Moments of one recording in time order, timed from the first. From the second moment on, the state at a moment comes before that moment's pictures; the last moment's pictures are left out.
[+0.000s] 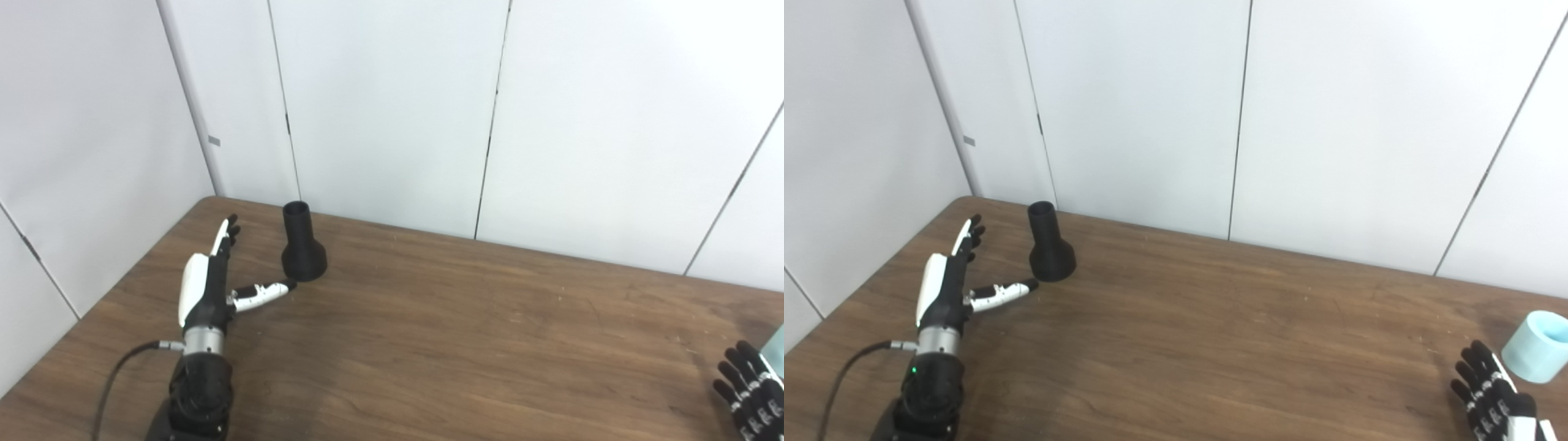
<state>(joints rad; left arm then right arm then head) -0.19 0.35 0.26 0.10 0.40 0.10 0.26 -0.08 -0.21 -0.17 0.05 0.24 -0.03 0.18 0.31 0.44</state>
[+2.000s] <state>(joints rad) -0.51 0.53 -0.16 0.43 0.57 0.25 0.03 -0.08 -0.20 -0.16 0.05 0.14 -0.06 0.14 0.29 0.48</state>
